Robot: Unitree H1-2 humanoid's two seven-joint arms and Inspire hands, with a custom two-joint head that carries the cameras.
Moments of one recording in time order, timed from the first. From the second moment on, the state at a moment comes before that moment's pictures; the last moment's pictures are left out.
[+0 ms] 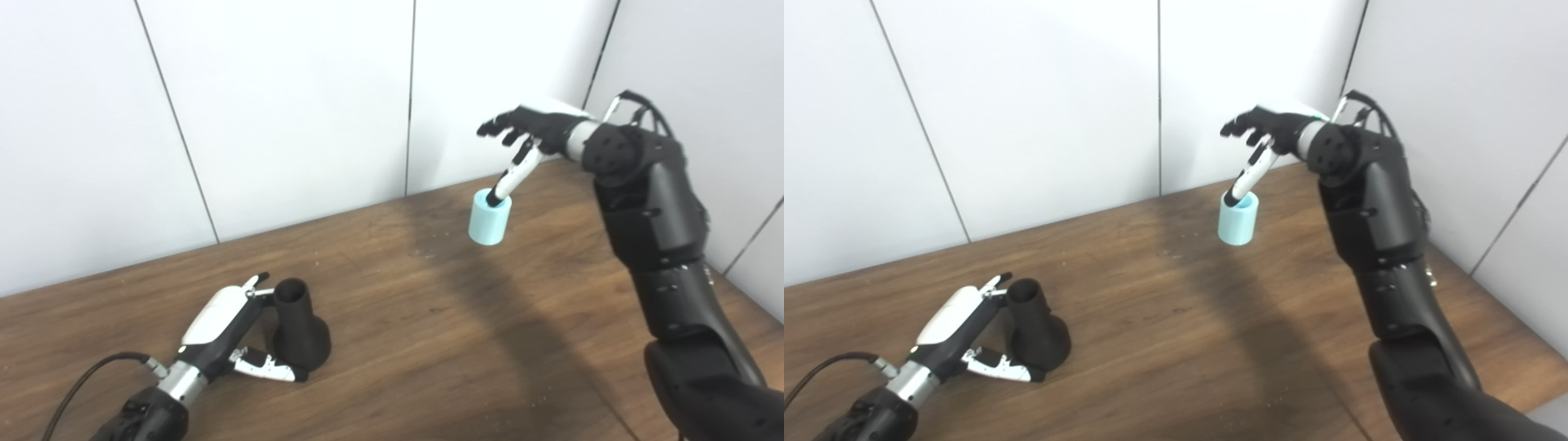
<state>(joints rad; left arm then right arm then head) -0.56 0.30 -0.51 0.50 0.52 -0.41 -0.03 -0.68 -0.60 -0.14 -0.05 -0.93 0.47 0.95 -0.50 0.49</state>
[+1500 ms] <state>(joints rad) -0.55 0.34 -0.50 0.47 0.50 -0.43 -0.05 -0.65 -0.64 0.16 0.41 -0.67 0.43 0.36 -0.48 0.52</state>
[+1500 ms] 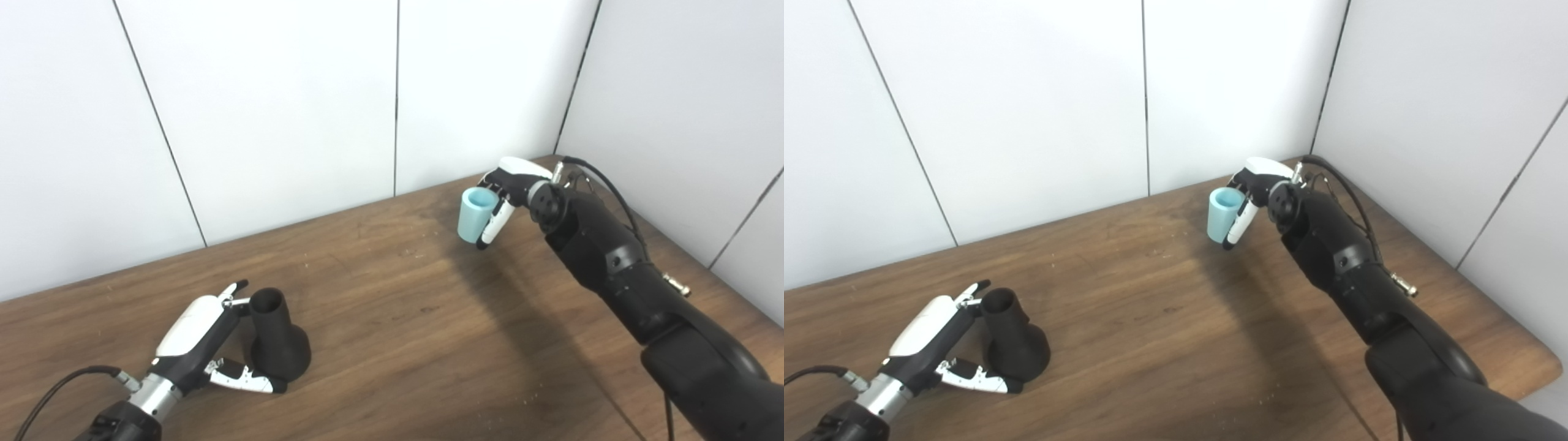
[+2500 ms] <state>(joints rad) -0.54 0.34 -0.50 0.45 0.50 -0.41 -0.05 -0.65 -0.61 0.19 0.42 -0.65 0.43 0.23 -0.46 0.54</state>
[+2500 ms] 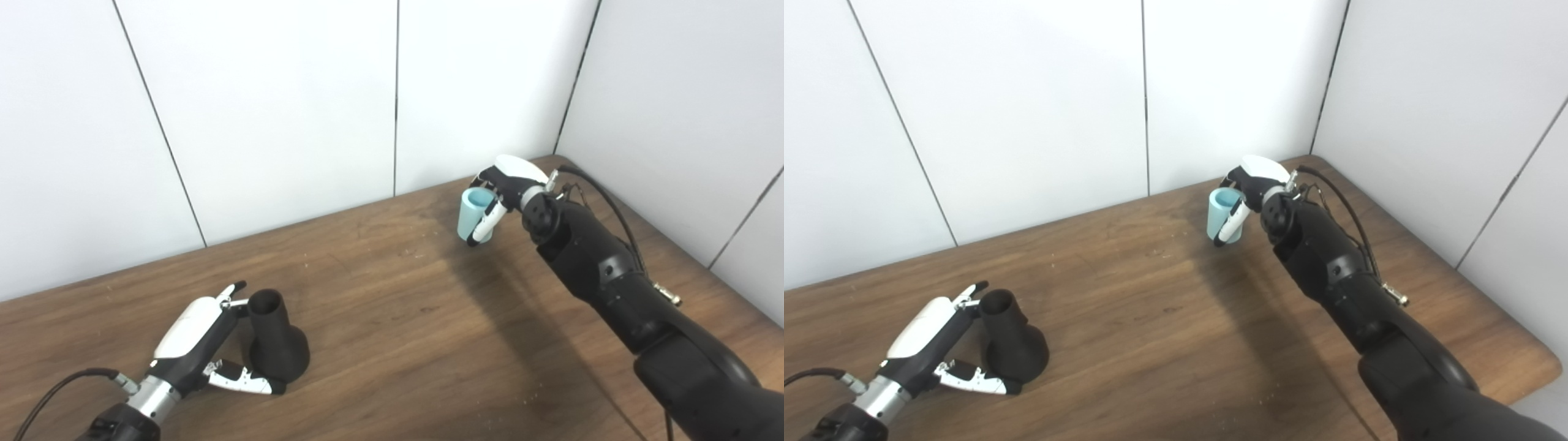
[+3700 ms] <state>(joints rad) -0.54 0.34 -0.49 0.44 0.50 -0.40 -0.08 -0.66 -0.63 0.20 0.41 -0.65 0.34 0.12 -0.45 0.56</state>
